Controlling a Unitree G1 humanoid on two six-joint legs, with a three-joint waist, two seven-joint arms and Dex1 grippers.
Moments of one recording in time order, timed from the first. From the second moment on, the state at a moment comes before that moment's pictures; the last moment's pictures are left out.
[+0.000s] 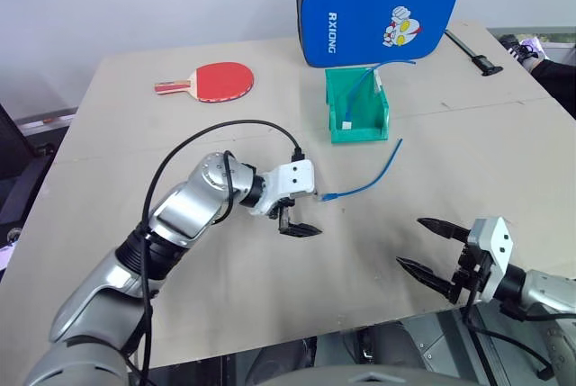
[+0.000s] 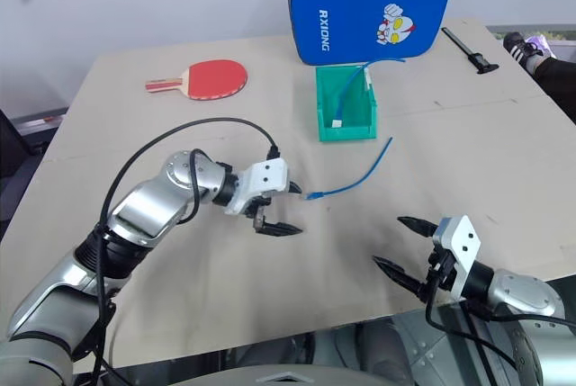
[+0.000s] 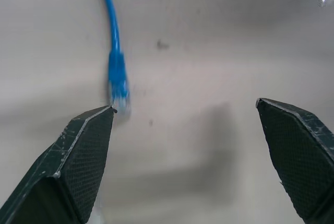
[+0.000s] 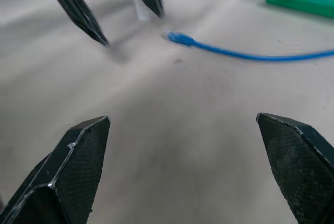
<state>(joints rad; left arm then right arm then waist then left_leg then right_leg) -0.64 0.72 -0.47 -0.13 -0.18 0.57 -1.17 0.33 -0.49 -0.21 -0.57 0.41 0.34 0.98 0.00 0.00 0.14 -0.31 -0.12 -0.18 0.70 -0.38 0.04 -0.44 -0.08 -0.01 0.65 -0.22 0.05</state>
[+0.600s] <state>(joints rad) -0.68 0.64 -0.48 0.03 -0.10 0.51 -1.20 0.33 -0.55 -0.21 -0.53 0.42 0.26 0.93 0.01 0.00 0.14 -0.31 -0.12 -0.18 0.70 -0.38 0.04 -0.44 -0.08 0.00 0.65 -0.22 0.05</state>
